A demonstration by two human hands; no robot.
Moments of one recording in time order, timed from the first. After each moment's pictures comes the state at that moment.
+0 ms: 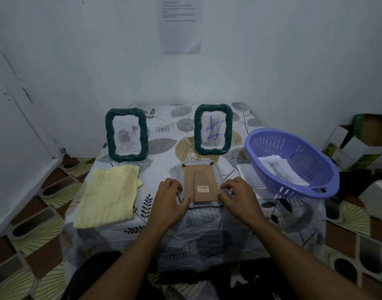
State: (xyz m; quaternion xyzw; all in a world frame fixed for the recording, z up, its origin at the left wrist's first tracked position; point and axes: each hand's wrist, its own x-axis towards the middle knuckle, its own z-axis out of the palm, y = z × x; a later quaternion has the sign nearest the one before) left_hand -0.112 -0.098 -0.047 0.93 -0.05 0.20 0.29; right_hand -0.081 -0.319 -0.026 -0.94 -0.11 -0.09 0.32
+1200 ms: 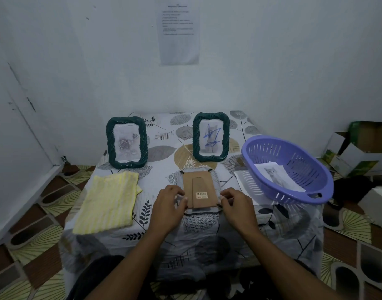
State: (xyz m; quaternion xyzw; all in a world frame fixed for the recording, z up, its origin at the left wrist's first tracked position) left_hand -0.114 -0.105 -0.041 0.91 -0.03 0.22 0.35; right_hand -0.089 -0.314 -0.037 -0.90 -0.04 -0.12 0.41
